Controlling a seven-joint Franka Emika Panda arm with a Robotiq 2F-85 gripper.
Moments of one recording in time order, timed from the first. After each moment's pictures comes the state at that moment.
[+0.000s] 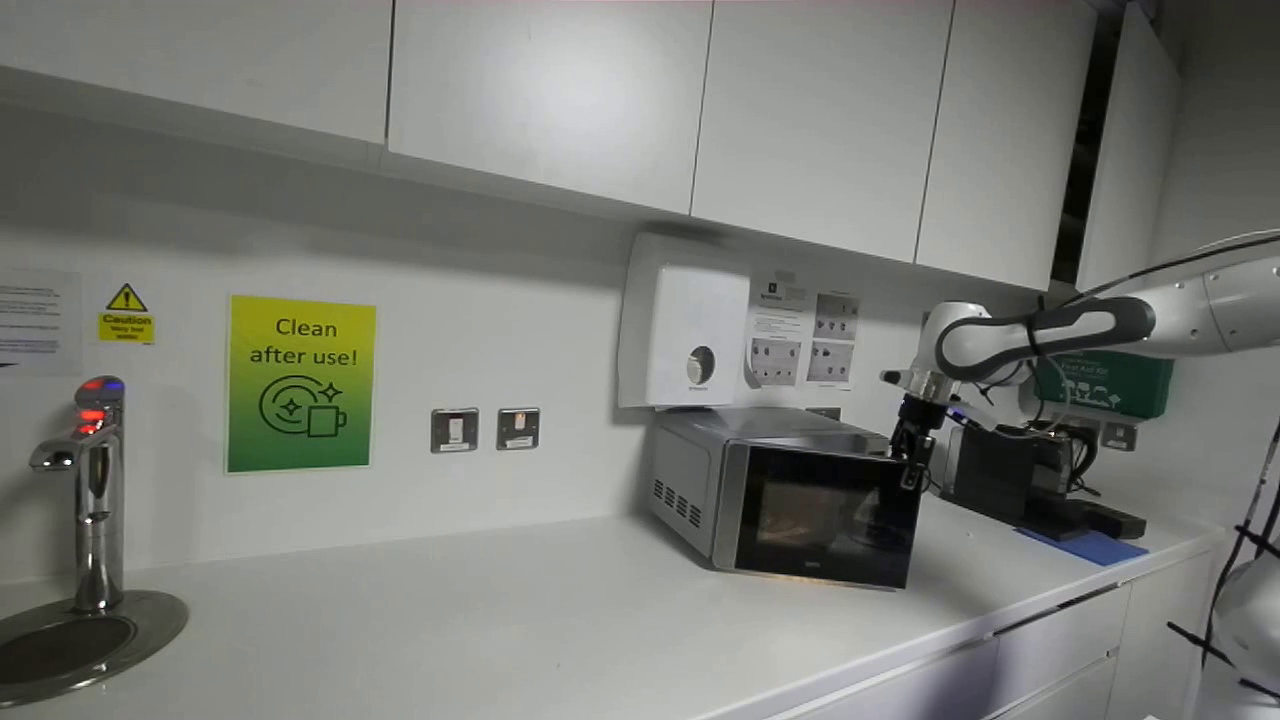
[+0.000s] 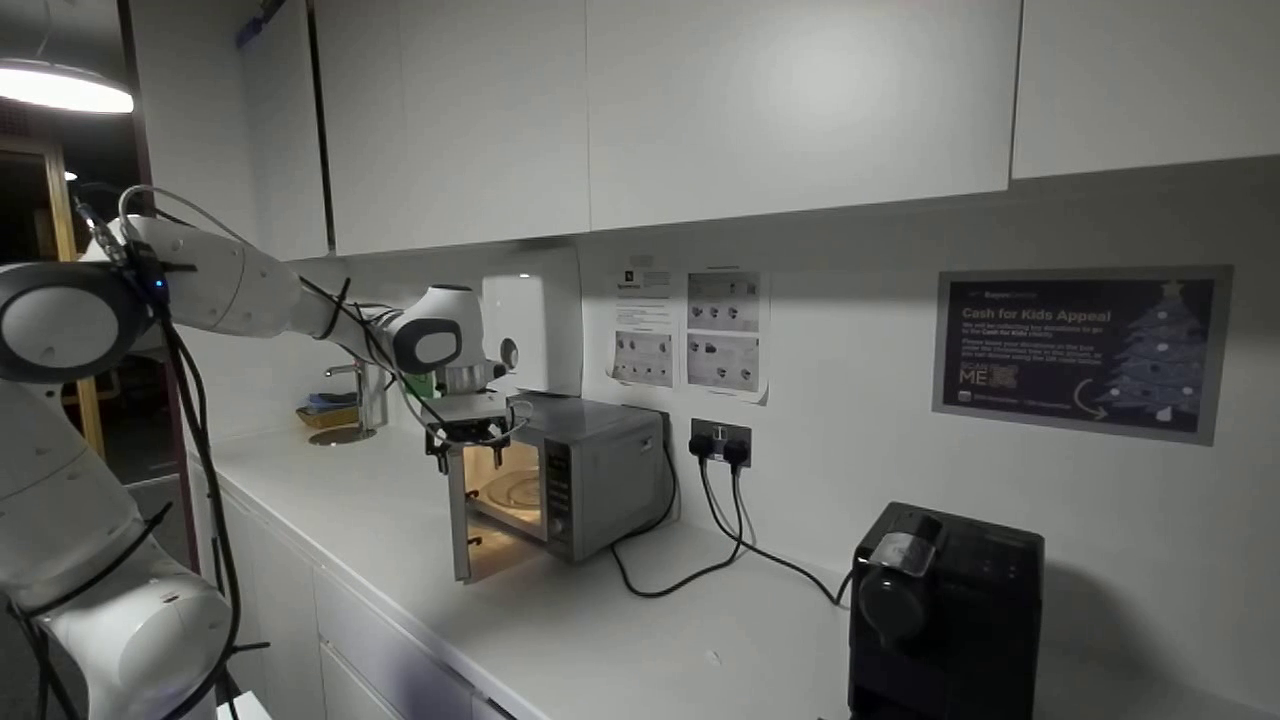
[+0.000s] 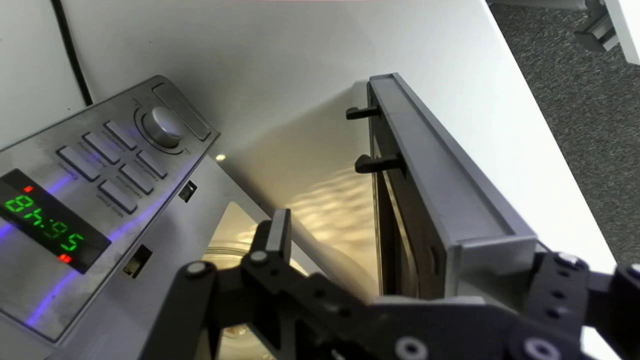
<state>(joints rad) 0.15 -0.38 -0.07 -2.31 0.07 2.08 -0.85</state>
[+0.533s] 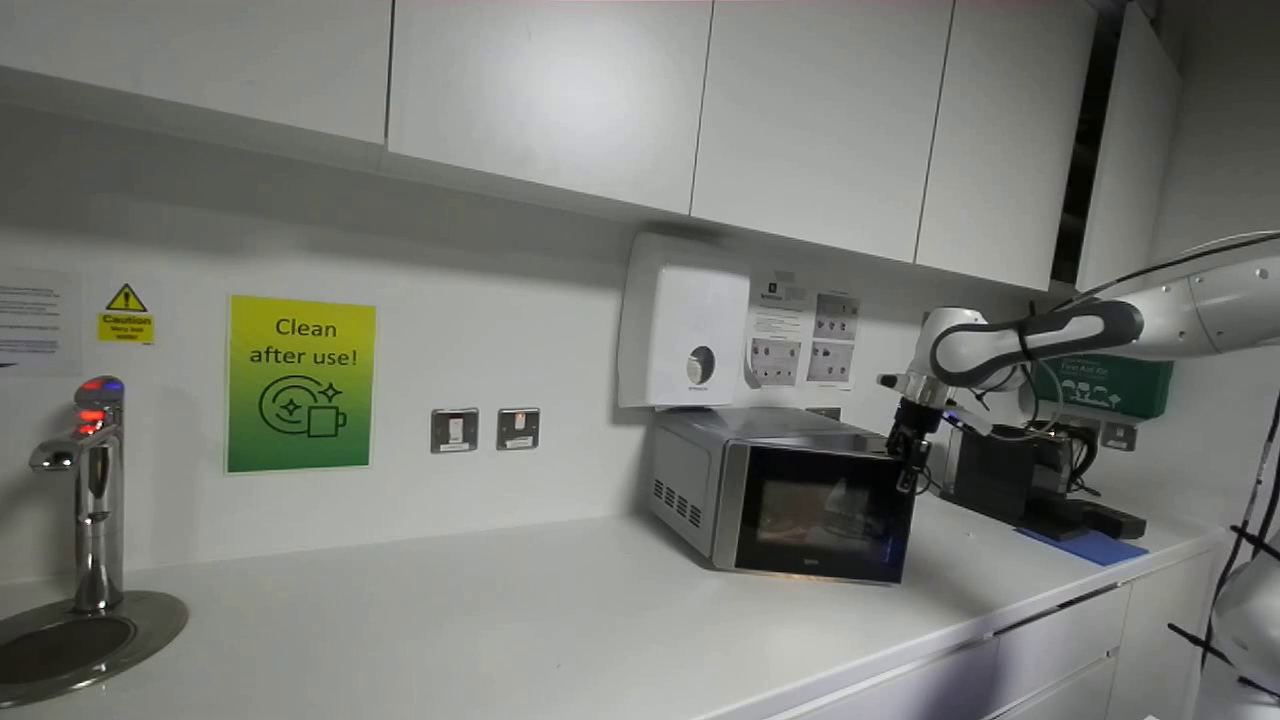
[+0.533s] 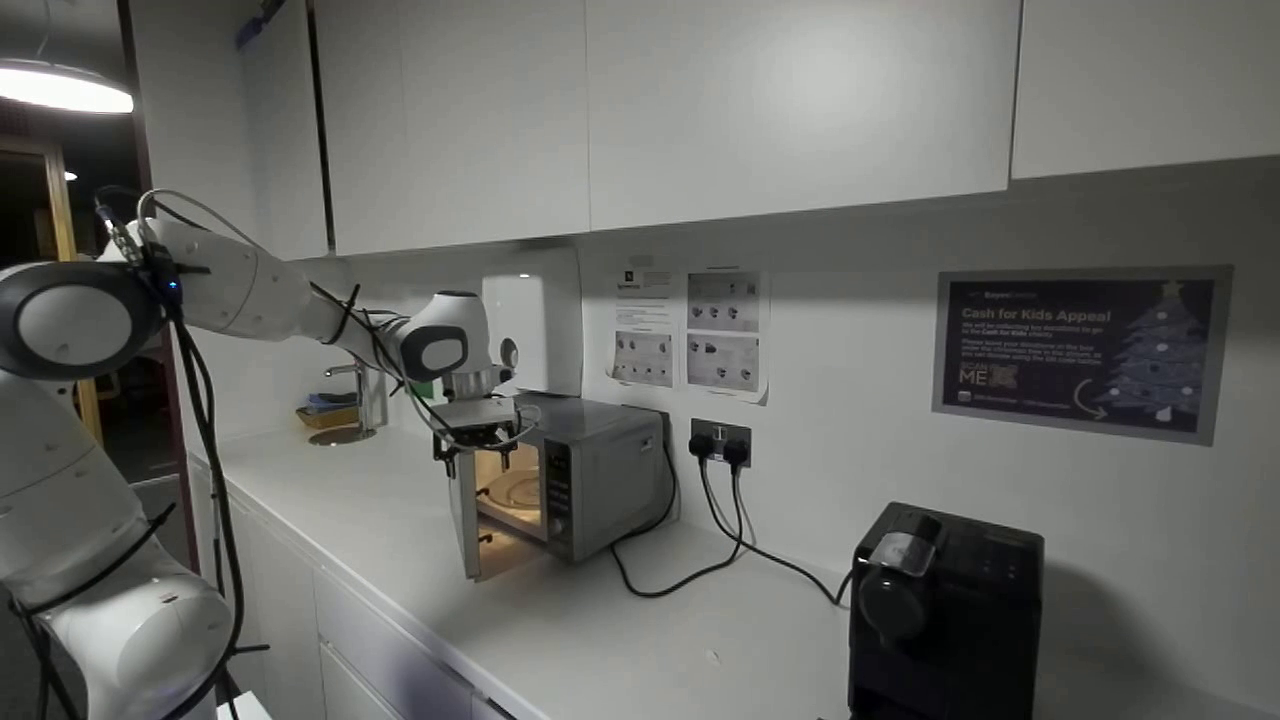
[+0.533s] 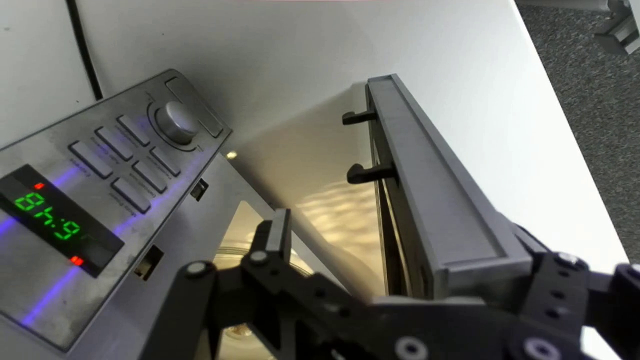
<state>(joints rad) 0.14 -0.35 -0.08 -2.31 0.07 2.13 -0.89</state>
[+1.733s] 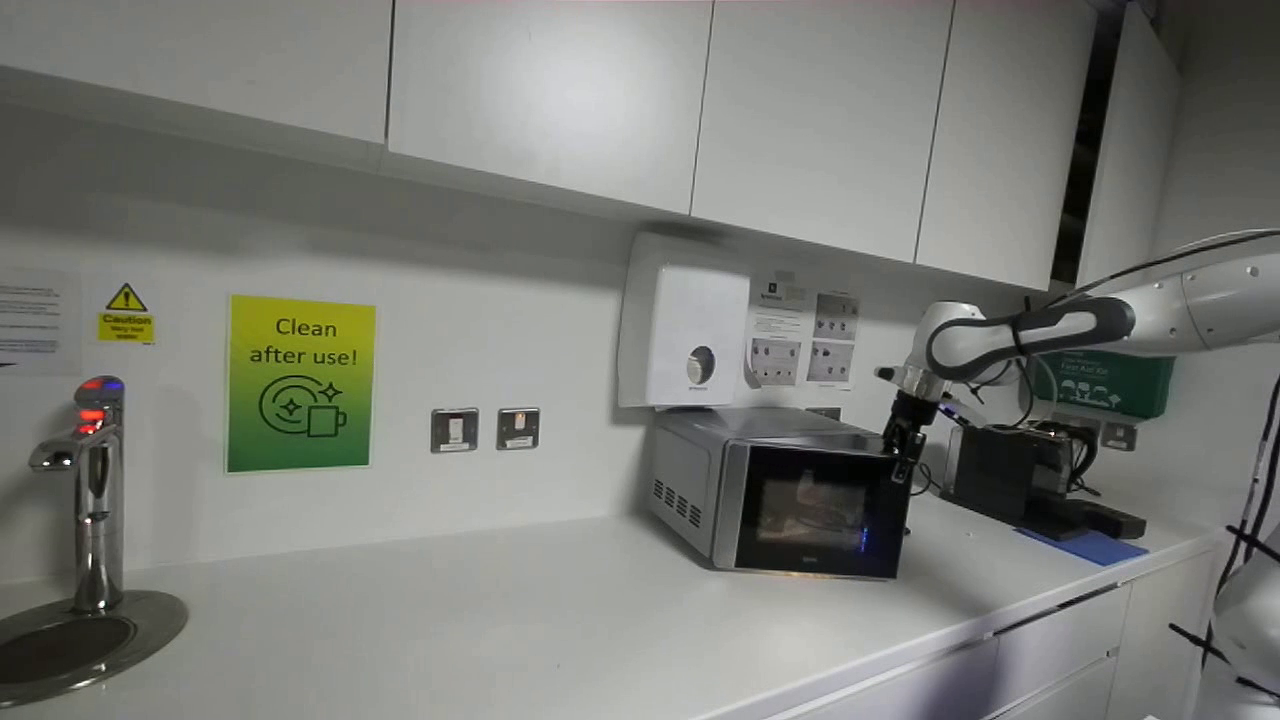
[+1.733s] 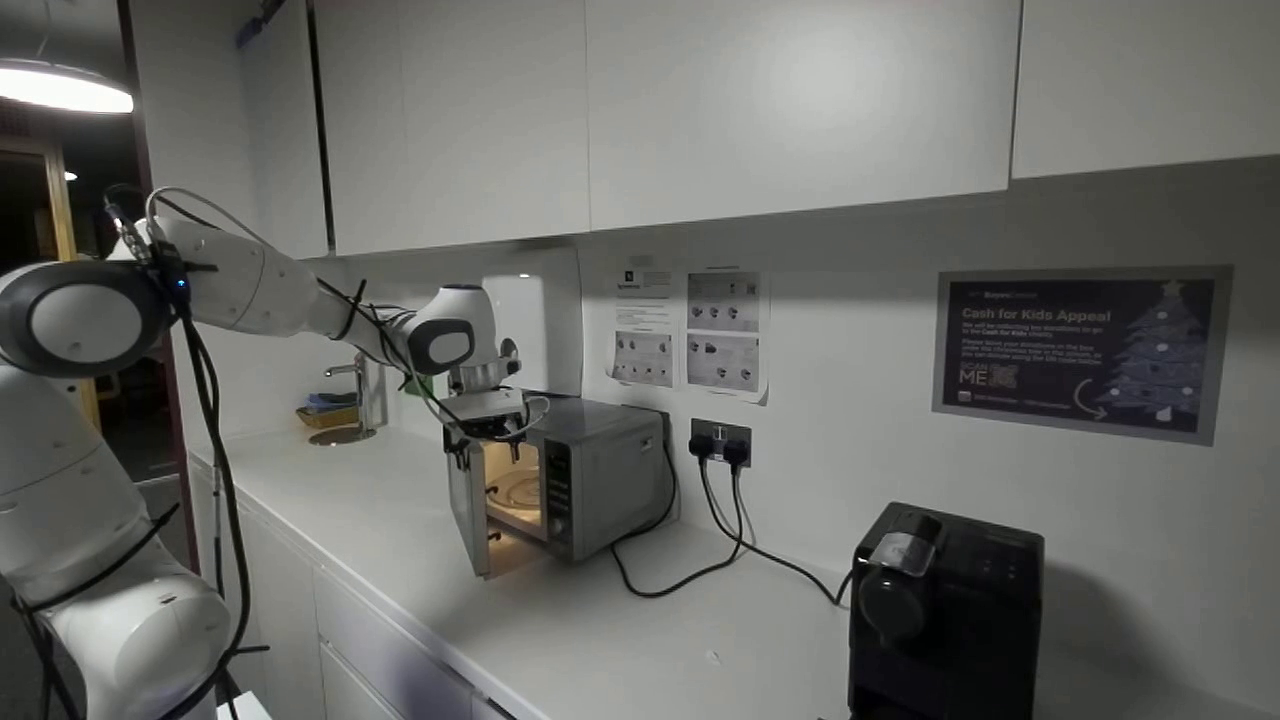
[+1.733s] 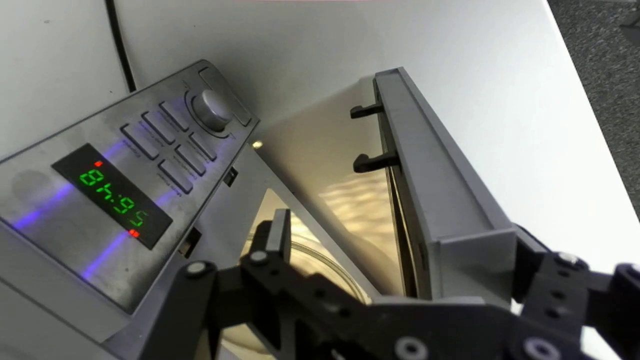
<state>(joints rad) 0.13 -0.32 -0.08 -2.26 0.06 2.13 -0.89</state>
